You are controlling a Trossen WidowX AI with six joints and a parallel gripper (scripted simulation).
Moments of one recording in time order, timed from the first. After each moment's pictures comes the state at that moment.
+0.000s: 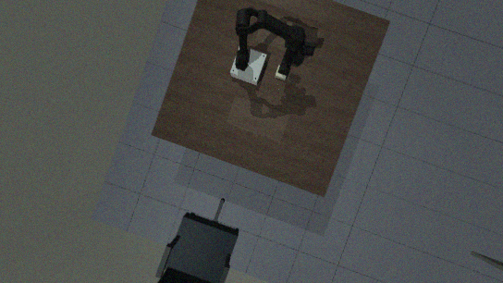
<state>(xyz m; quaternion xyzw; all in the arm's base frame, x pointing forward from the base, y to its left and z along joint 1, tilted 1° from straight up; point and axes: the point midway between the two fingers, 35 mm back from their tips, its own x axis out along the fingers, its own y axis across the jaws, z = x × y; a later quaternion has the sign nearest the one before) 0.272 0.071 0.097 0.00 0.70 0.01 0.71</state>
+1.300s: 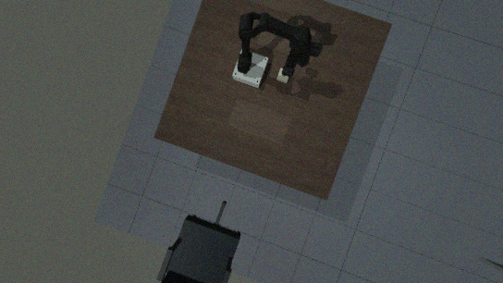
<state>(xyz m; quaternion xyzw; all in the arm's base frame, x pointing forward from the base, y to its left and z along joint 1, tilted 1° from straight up) 0.278 0.070 0.125 0.00 0.71 0.01 0.71</state>
